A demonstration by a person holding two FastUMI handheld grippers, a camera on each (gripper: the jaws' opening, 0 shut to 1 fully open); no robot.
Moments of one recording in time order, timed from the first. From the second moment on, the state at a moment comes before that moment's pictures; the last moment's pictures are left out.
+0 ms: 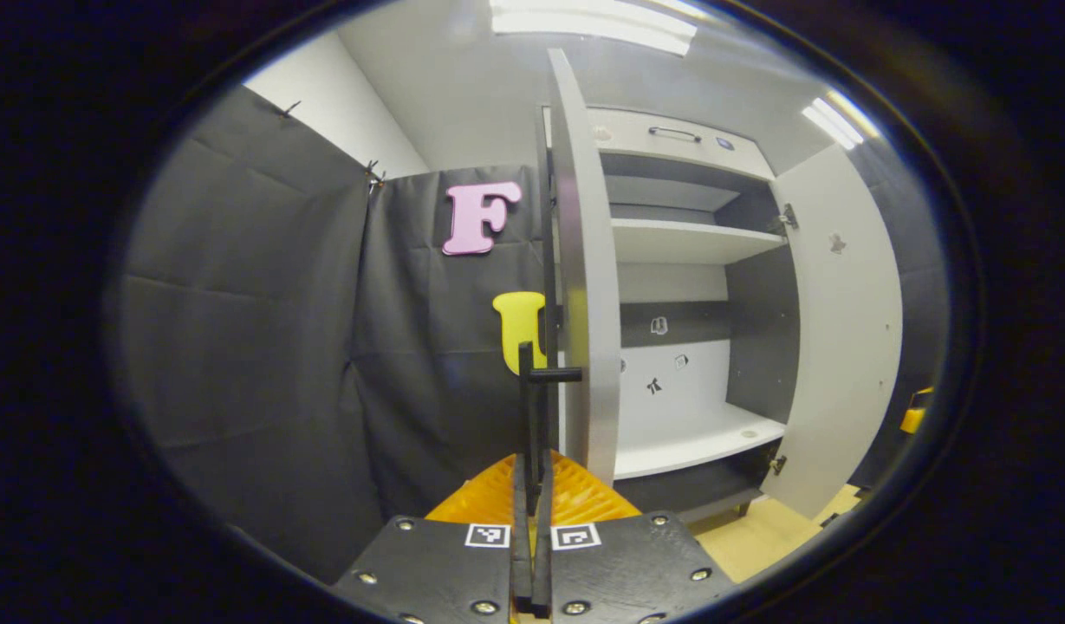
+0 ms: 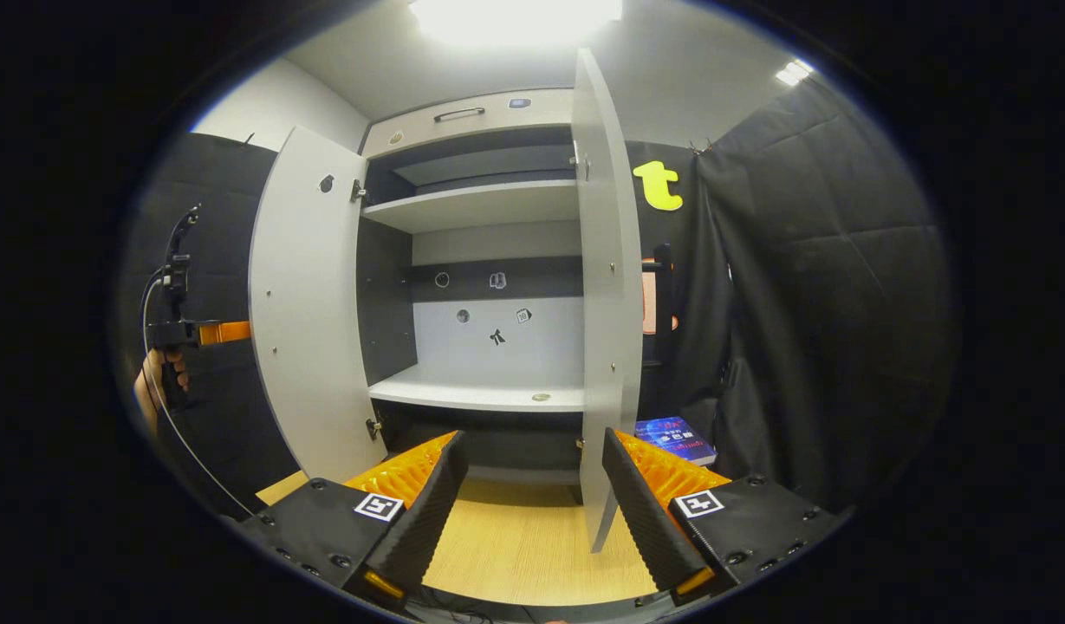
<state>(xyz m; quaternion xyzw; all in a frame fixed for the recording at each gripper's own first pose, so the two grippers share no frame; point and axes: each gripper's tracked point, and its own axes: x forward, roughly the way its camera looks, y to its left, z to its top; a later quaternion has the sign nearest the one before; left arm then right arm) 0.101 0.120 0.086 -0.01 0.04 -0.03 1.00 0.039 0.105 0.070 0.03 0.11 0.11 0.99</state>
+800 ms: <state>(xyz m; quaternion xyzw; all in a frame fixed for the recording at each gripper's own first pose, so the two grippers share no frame) -0.049 0.080 0.065 -0.02 0.04 -0.02 1.00 0.030 0.078 0.058 0.01 0.10 0.08 0.99</state>
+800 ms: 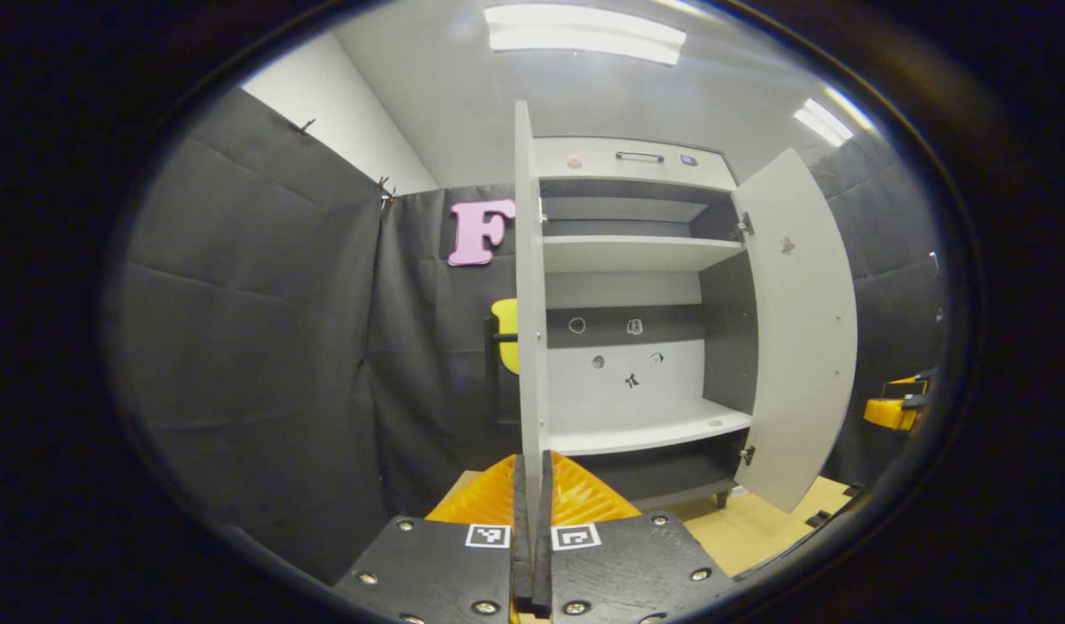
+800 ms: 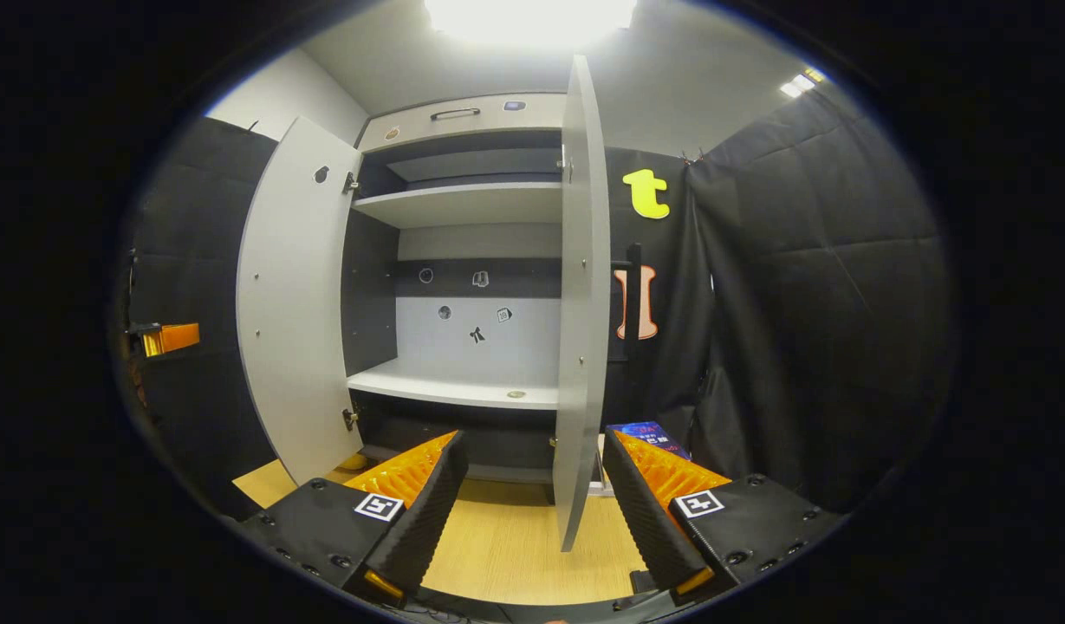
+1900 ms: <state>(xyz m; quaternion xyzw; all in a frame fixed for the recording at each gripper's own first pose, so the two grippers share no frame) -0.089 0.070 0.057 -0.01 0.04 0.00 1.00 0.018 0.061 0.079 0.02 0.07 0.06 1.00</state>
